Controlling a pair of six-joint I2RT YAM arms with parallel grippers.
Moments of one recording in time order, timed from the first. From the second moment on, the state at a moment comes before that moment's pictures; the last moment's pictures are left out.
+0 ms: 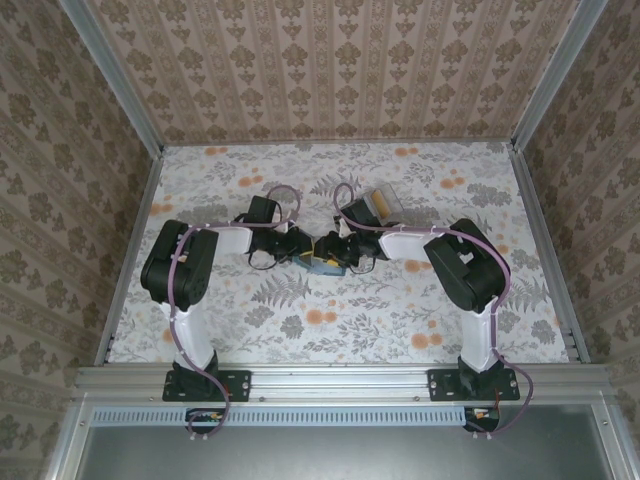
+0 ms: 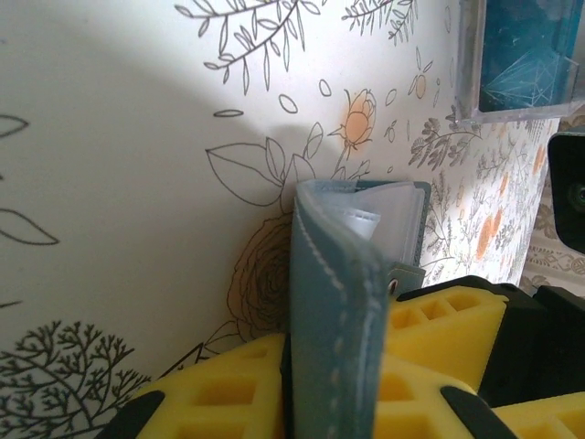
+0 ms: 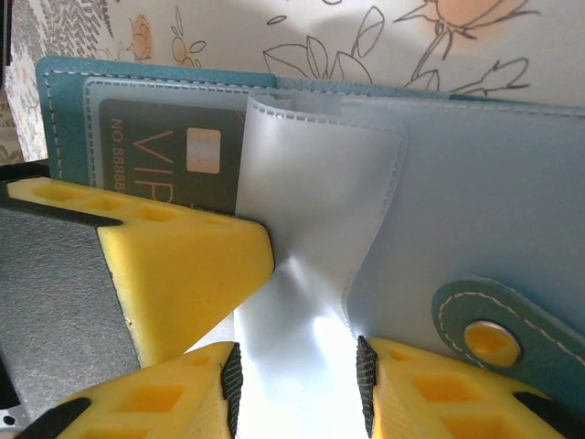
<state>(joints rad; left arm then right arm) -0.40 1.90 0.98 -0.08 0.74 -0.65 0.58 1.98 1.14 -0.04 -0.49 0.88</state>
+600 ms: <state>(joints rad) -0.34 1.89 0.94 0.02 0.77 -0.72 0.56 2.01 1.12 0.17 -0.57 0.94</state>
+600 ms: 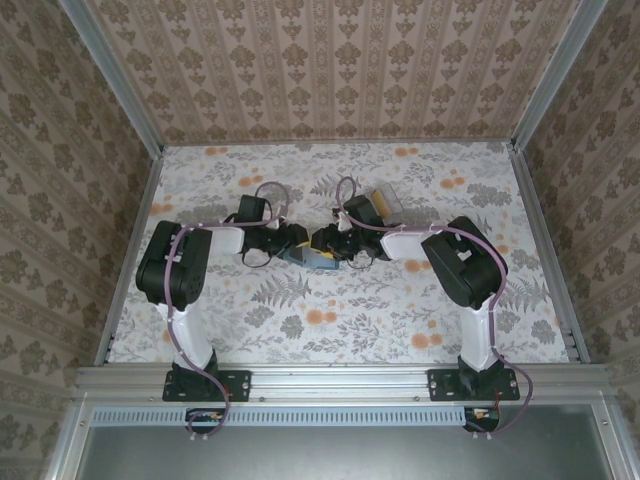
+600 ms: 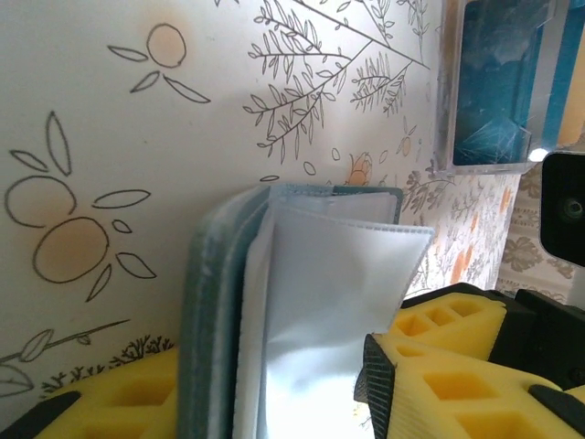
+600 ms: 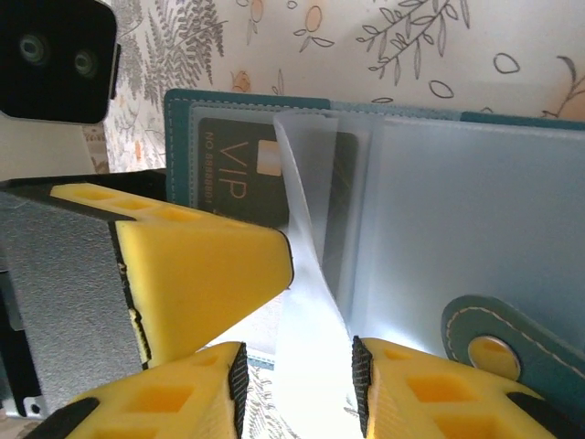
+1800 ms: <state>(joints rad) -0.26 1.86 0.90 0.12 0.77 -0.79 0.58 2.13 1.14 0.54 -0.64 1.17</state>
